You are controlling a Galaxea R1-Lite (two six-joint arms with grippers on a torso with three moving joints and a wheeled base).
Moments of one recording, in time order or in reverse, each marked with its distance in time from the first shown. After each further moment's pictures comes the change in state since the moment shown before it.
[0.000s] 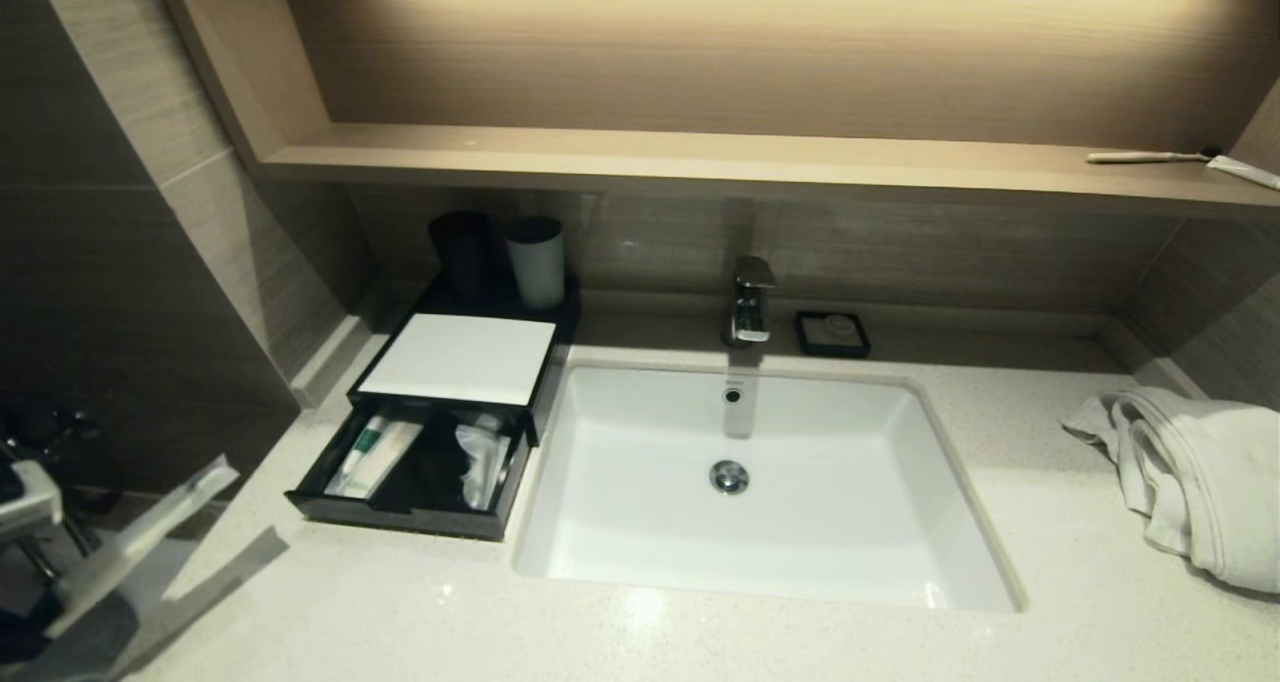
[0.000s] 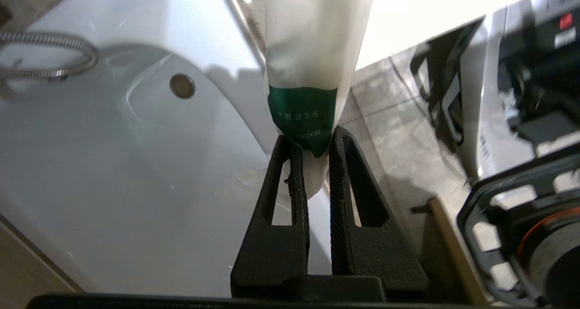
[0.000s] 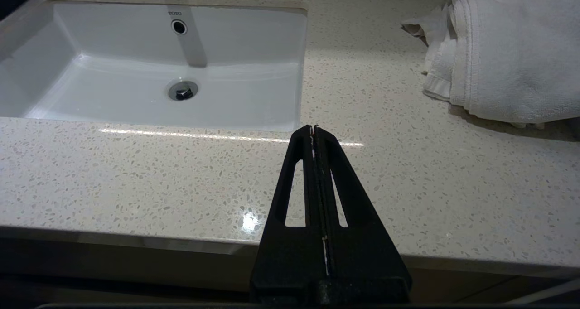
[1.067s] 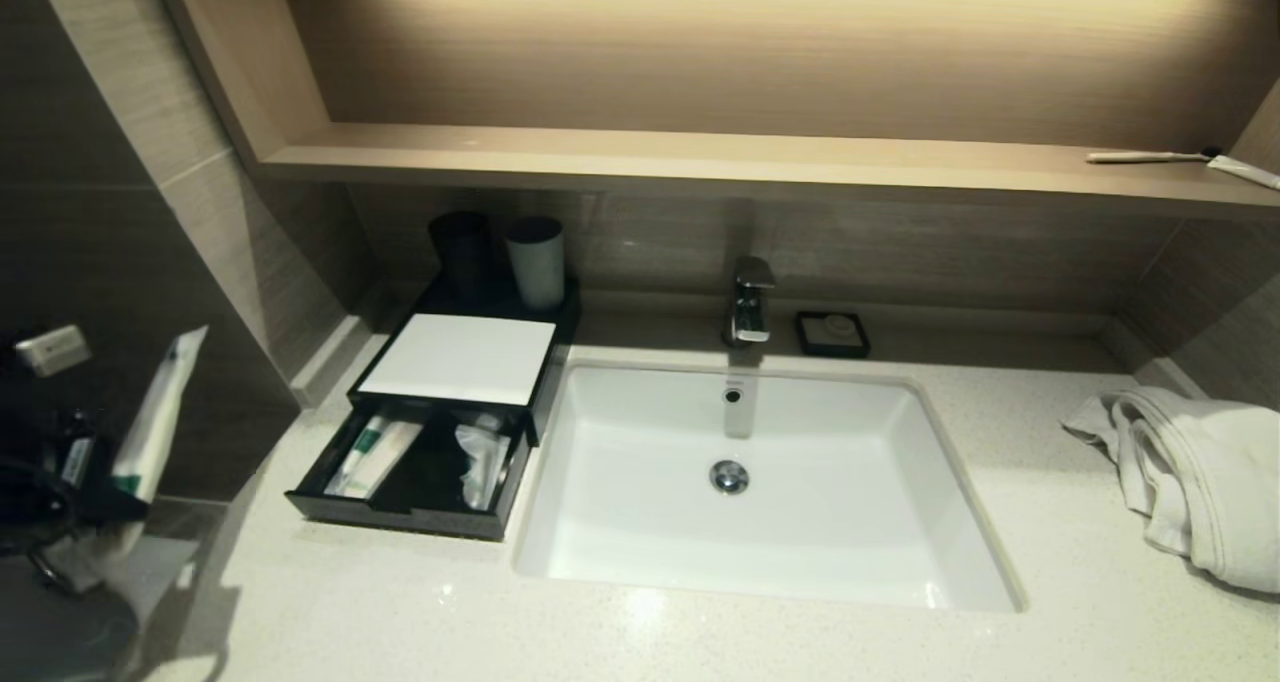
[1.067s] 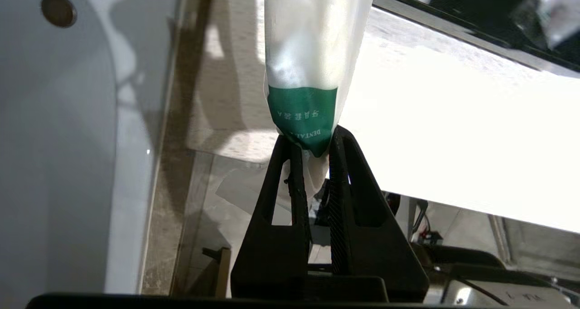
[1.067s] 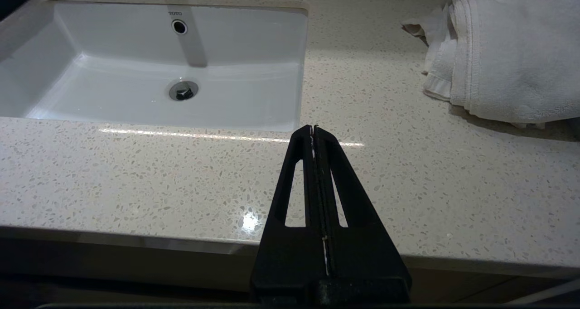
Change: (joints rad) left arm -0.358 0.005 -0.244 0.087 0.053 -1.085; right arm 0.000 0.000 0.000 0.000 -0.001 0.000
